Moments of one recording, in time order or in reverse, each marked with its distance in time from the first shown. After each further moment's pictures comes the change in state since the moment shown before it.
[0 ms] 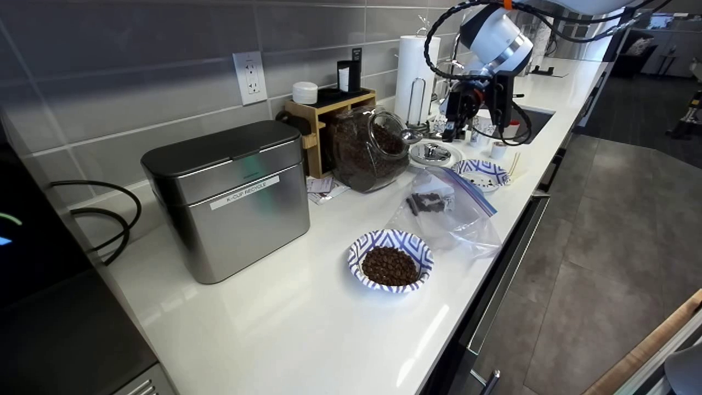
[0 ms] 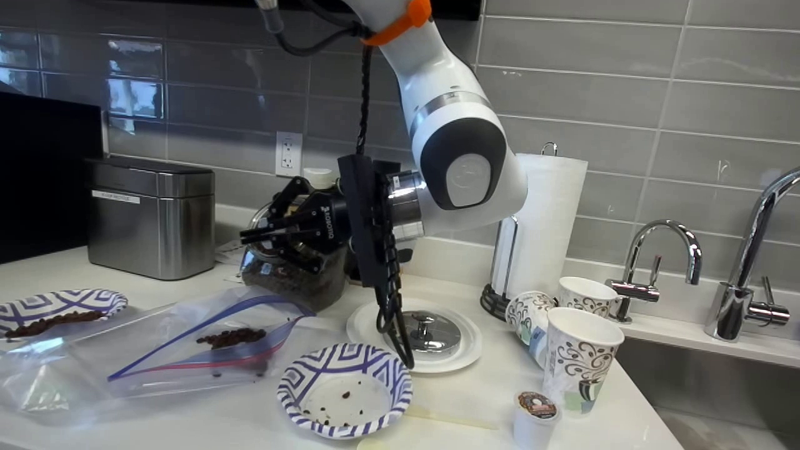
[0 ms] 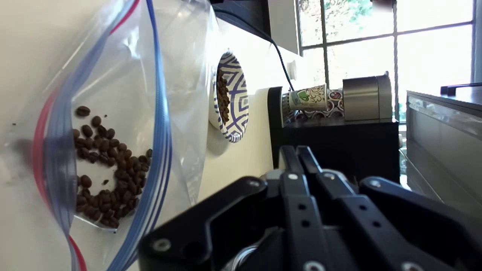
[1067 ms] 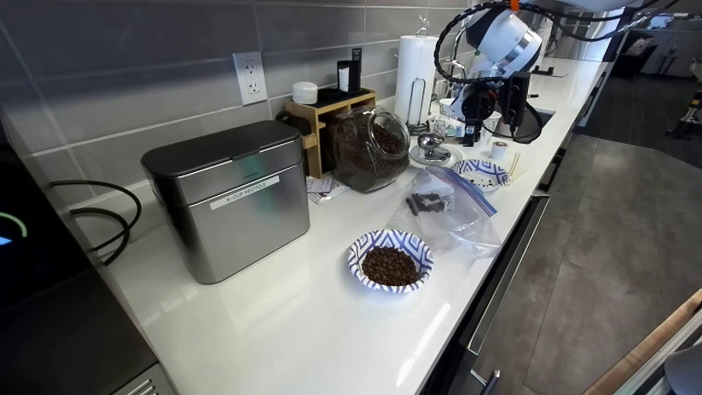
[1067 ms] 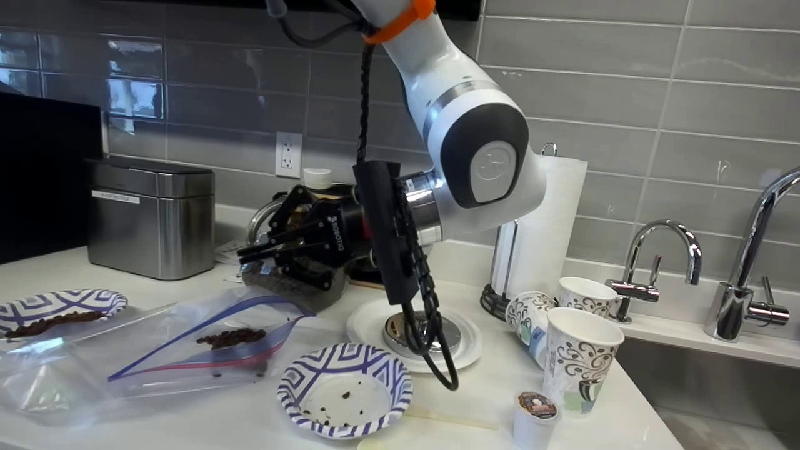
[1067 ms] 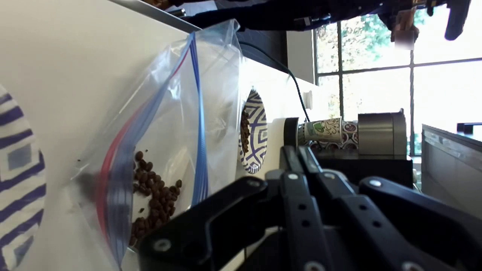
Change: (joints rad) arm -0.017 -0.018 -0.022 -0.008 -0.123 -0.045 -0.107
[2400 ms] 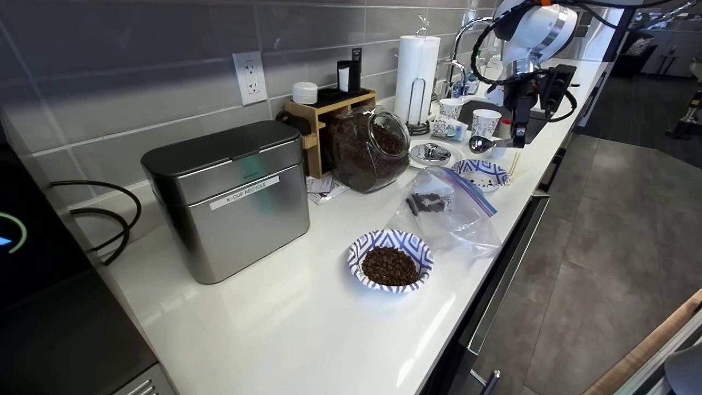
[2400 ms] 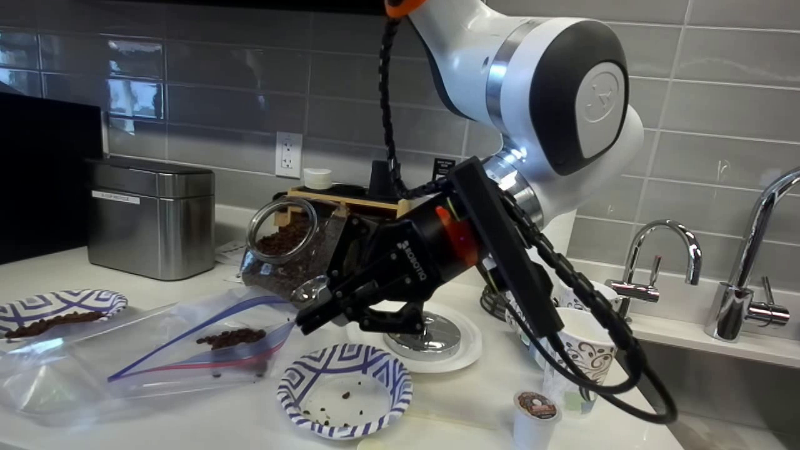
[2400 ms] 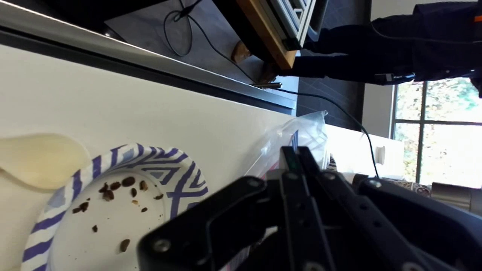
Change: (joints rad) arm -0.069 -0.063 -0.061 0.006 -0.319 0.044 -0.234
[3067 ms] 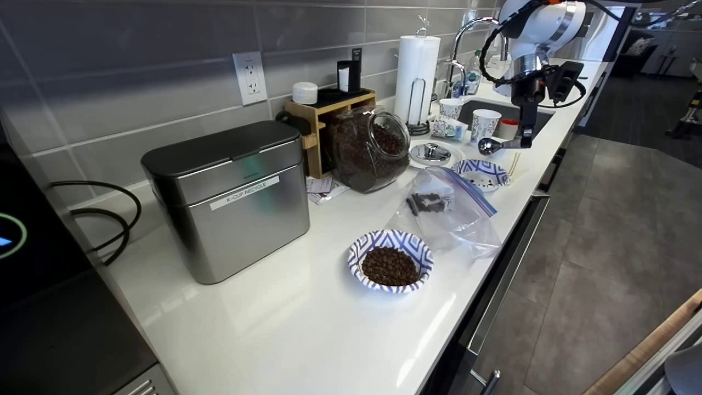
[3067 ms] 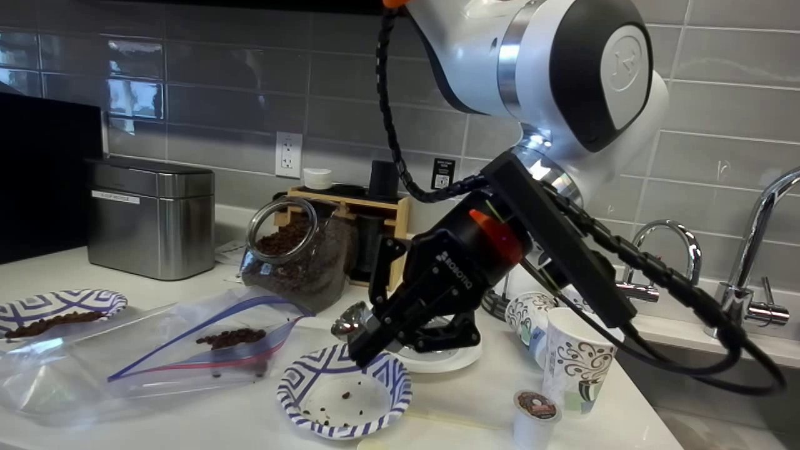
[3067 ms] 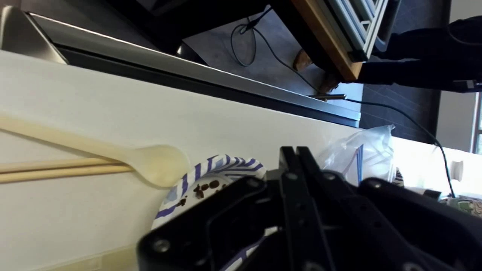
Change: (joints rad) arm -0.001 -0.032 -0.019 -0.011 -0.126 0.143 -0.009
